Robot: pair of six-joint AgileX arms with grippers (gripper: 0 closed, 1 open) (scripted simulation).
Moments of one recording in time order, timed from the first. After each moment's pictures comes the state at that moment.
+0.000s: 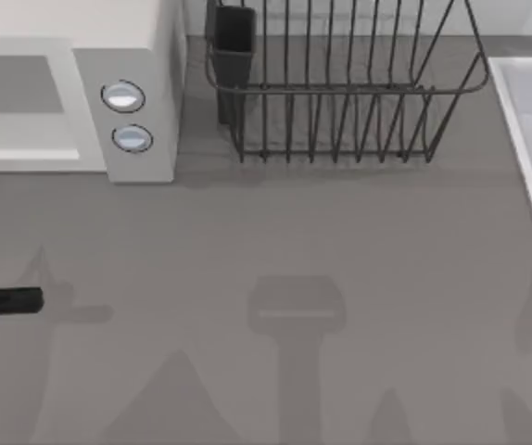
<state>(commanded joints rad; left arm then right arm) -0.22 0.64 -0.03 0.70 -0.24 0.01 0.00 0.00 0.00 0.00 0.00 0.00</state>
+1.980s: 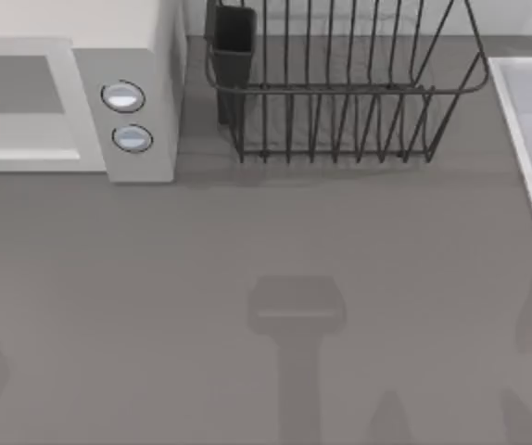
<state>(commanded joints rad) 0.91 1.63 1.27 -0.62 0.57 0.79 0.00 0.00 0.00 0.00 0.00 0.00</state>
